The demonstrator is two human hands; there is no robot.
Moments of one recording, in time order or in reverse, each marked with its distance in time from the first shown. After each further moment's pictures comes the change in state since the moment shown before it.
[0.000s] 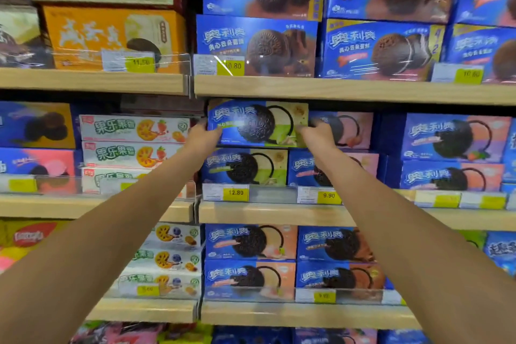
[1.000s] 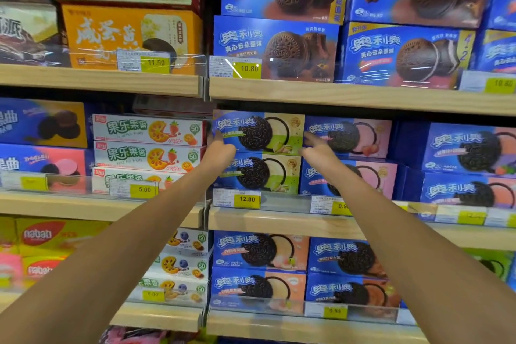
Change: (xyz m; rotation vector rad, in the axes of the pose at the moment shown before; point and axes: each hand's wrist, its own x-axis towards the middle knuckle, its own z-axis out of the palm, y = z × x) left_hand 0.003 -0.019 0.013 0.127 -0.075 -0.037; right_hand -0.002 0.015 0.015 -0.190 -0.288 -0.084
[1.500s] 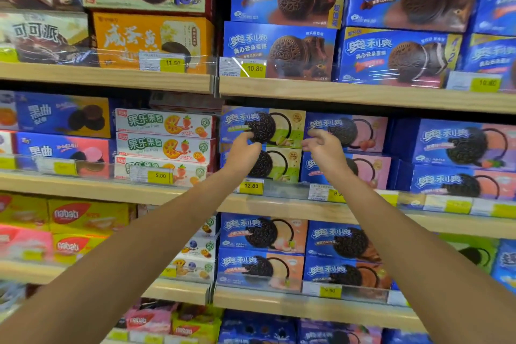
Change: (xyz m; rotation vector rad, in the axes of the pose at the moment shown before) left_hand -0.073 0.022 0.022 -0.122 -0.011 0.122; right_hand -0.045 -0.007 -0.007 0.073 0.162 -0.088
